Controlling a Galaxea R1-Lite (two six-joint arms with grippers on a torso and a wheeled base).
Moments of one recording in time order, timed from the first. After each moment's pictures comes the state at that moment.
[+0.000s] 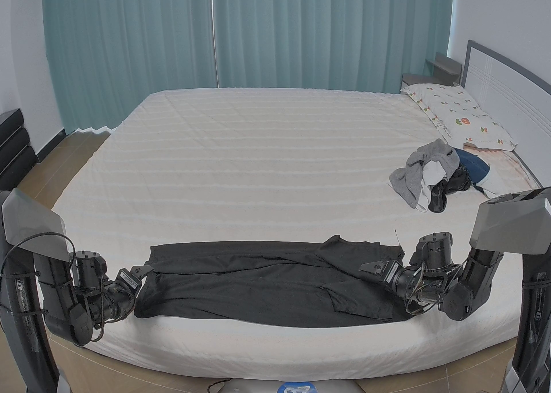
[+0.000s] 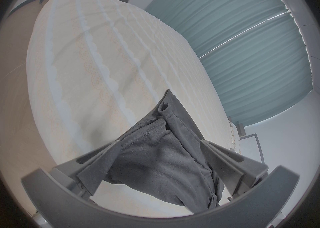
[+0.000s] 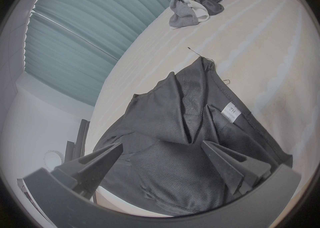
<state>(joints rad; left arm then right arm) 0.04 2.28 -0.22 -1.45 -0.15 -0.98 0.29 2.31 -0.56 -1.14 0.14 0.85</state>
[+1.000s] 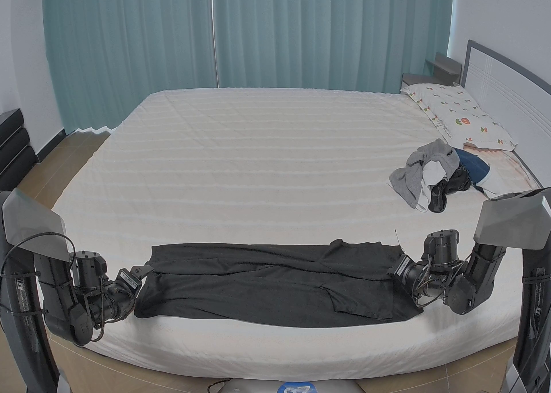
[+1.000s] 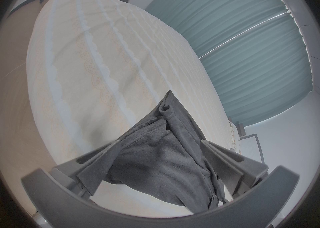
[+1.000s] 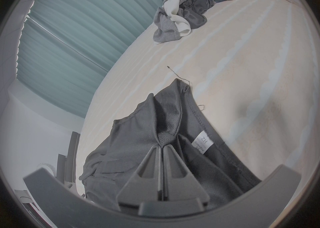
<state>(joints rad) 0.04 2.28 -0.22 -1.45 -0.15 -0.98 0.22 2.34 -0.59 -1.13 0.06 0.85</state>
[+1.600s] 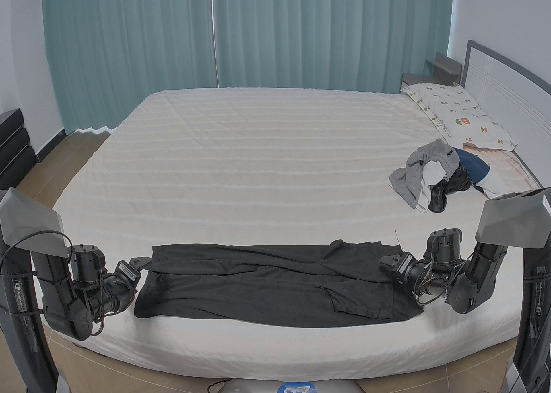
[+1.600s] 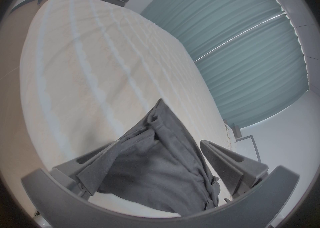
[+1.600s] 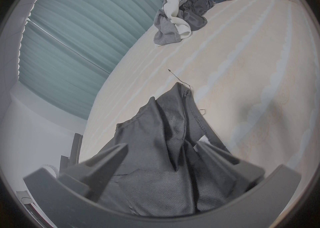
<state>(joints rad) 0.04 2.26 -0.27 -1.44 -0.15 -0.97 0.20 2.34 -0.59 -1.16 0.08 0.85</state>
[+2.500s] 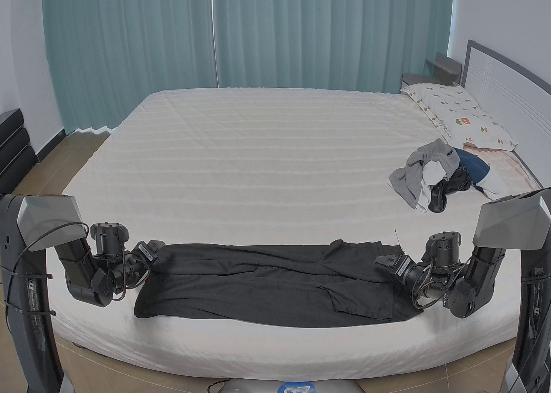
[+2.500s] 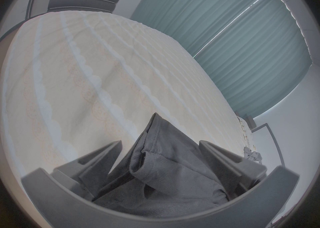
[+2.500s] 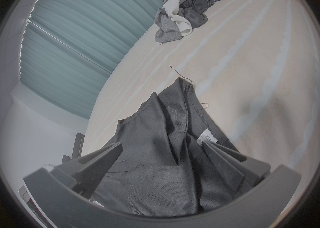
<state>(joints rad) 0.02 2.36 -0.68 -1.10 -0.06 -0.82 0.22 2.36 -0.56 -1.21 0.08 0.87</state>
